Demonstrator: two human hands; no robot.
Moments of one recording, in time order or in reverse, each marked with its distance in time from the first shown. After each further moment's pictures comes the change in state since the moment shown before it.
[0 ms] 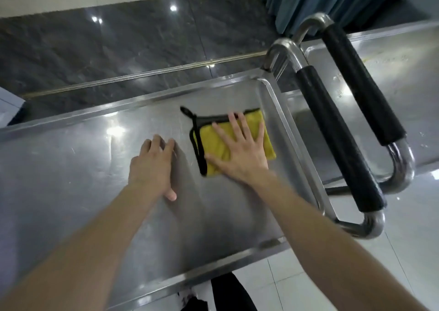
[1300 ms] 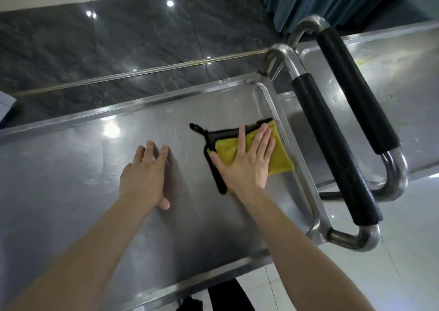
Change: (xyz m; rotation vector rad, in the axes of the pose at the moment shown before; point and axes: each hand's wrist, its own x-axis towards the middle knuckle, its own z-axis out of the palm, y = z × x) left_hand -0.002 0.004 0.006 0.048 0.006 0.031; right_hand -0.022 -0.009 0.004 0.106 0.062 0.435
